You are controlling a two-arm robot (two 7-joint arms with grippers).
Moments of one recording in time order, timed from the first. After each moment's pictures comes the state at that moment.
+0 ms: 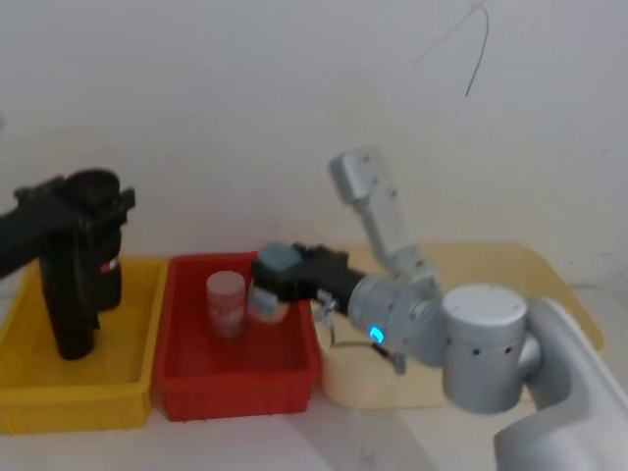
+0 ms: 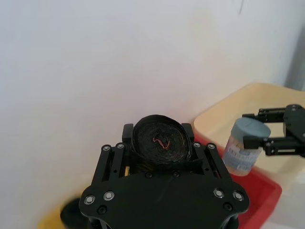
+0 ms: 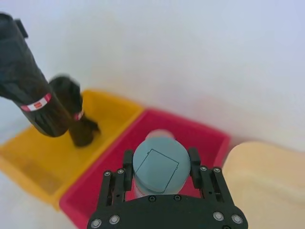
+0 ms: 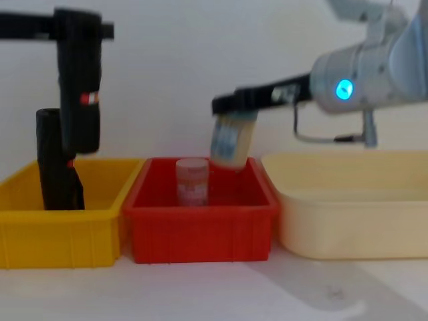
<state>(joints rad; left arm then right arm) -0.52 0.51 0.26 -1.58 -0.51 0.29 -0.43 0.54 0.05 -0.36 -1.47 0.16 0.58 0.29</state>
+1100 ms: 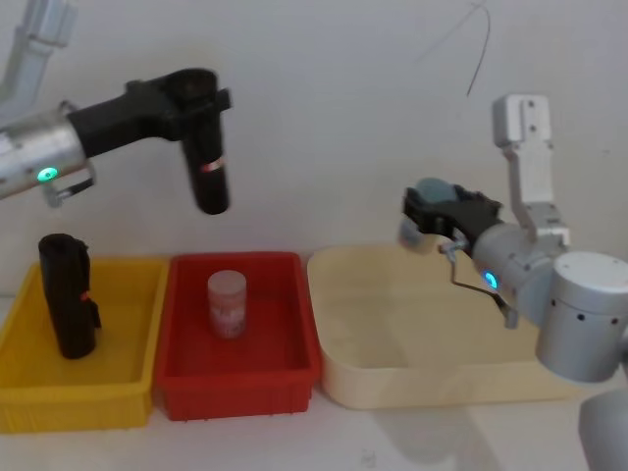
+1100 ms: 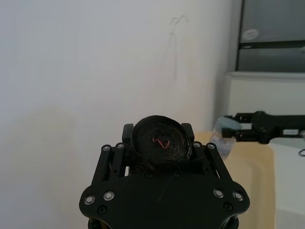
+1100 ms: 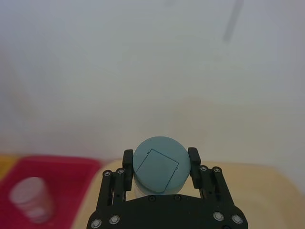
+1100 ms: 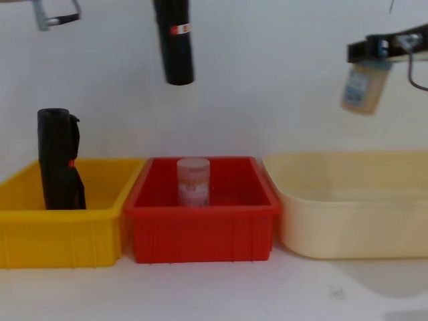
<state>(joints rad) -1.12 0.25 0.45 -0.75 -0.57 0.01 -0.95 0.54 0.07 -0.13 -1.54 0.12 0.58 0.05</state>
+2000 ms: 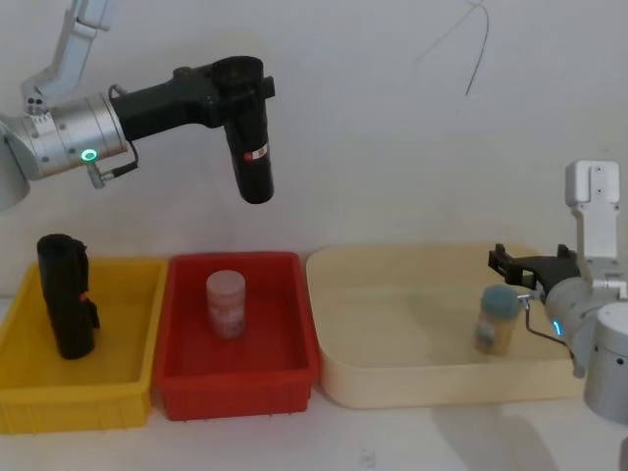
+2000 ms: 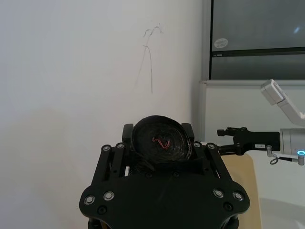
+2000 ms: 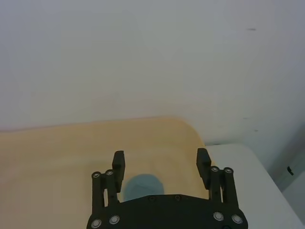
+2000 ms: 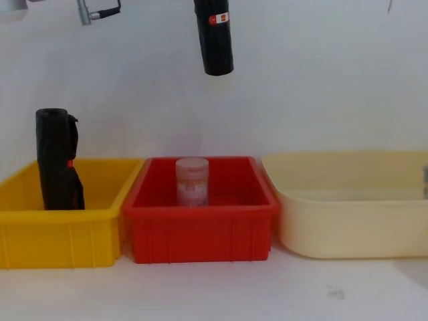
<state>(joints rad) -1.40 0.07 0.55 -0.21 -0.67 -0.19 -1.19 0.47 0.11 -0.02 -1.46 0.05 0.55 -0.09</state>
